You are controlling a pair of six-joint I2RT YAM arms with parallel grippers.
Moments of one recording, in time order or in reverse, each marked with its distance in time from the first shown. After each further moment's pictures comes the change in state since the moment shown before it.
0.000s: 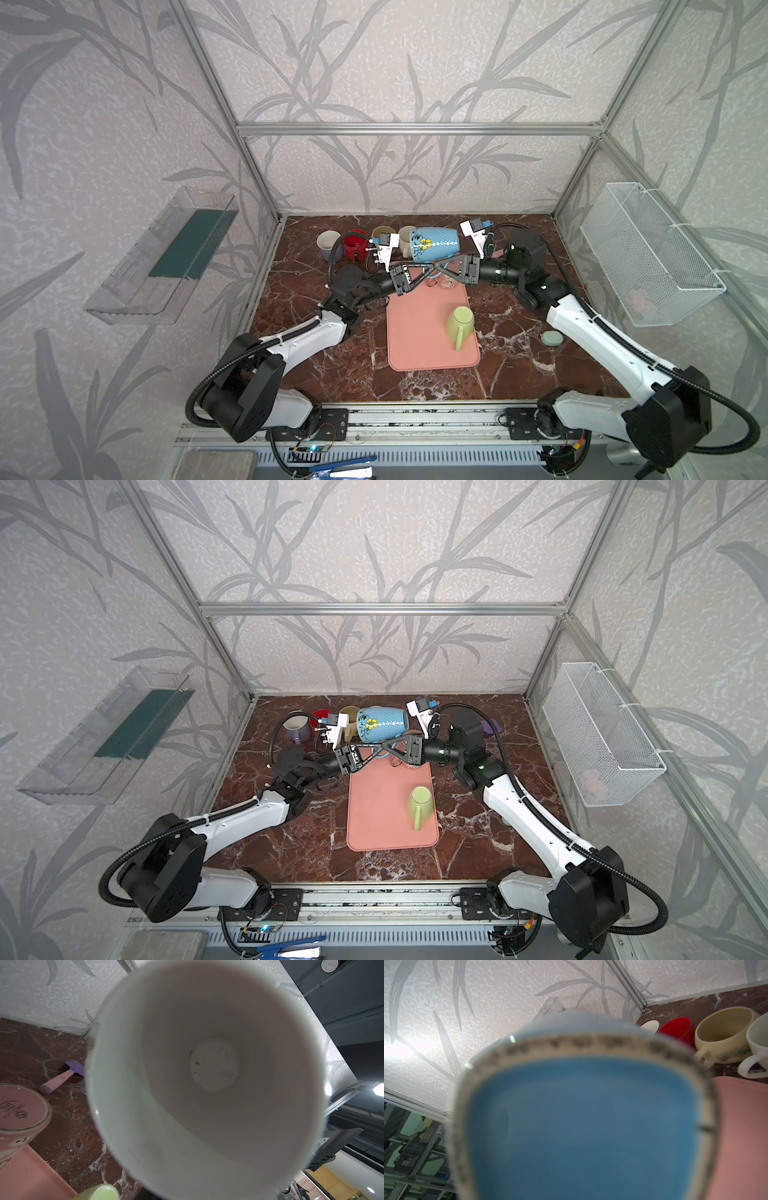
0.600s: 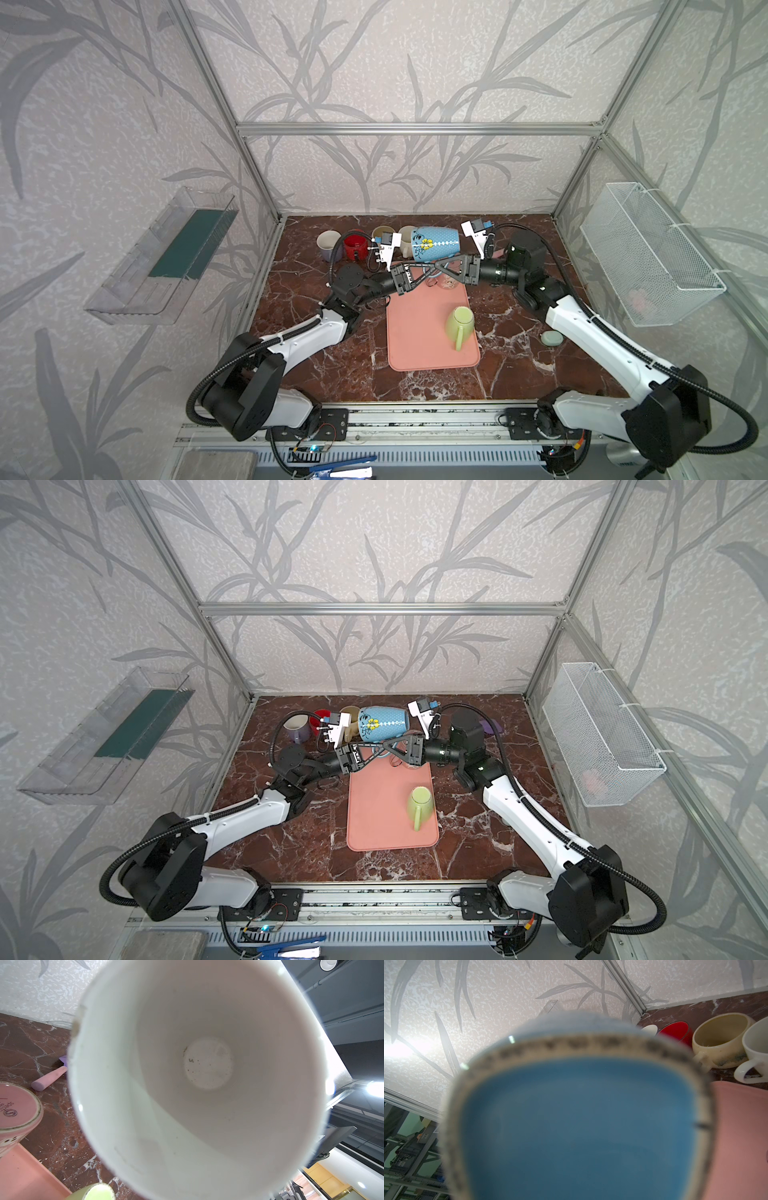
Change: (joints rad) left arm -0.003 0.005 0.014 -0.011 0.015 -0.009; right arm -0.005 0.002 -0.029 0.048 0.004 -0.001
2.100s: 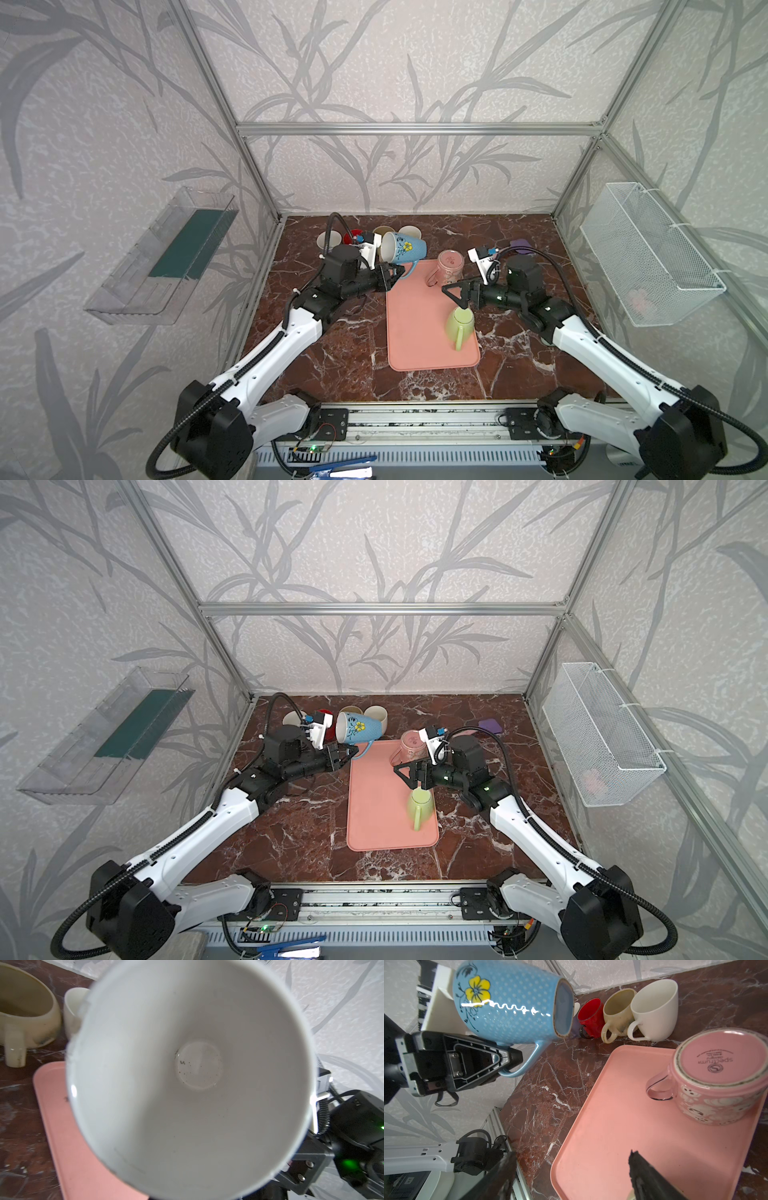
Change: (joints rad) left arm 0.107 -0.194 0.253 -1.148 -0.299 0.478; right arm -0.002 -0.128 -0.195 -0.234 0.328 -0.271
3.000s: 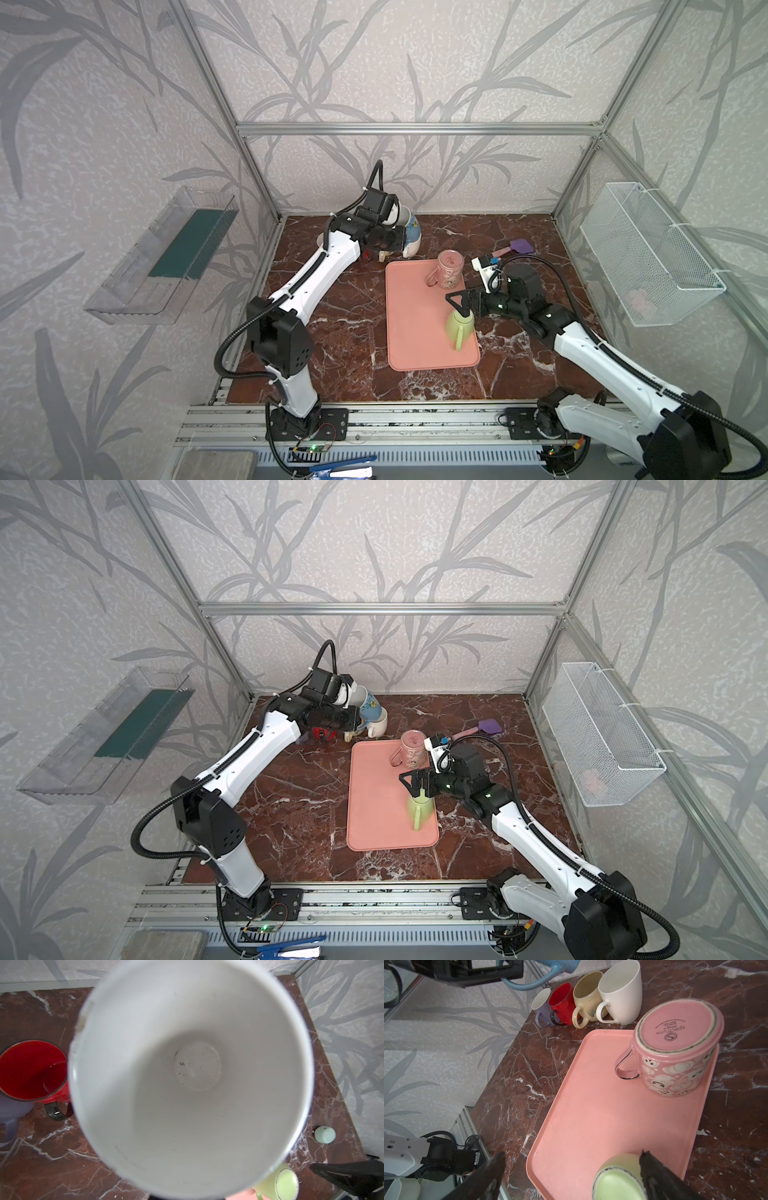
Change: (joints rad) left arm -0.014 0.610 0.868 -0.700 -0.299 0.341; right arm 0.000 -0.039 -0.069 -0.047 0.106 -0.037
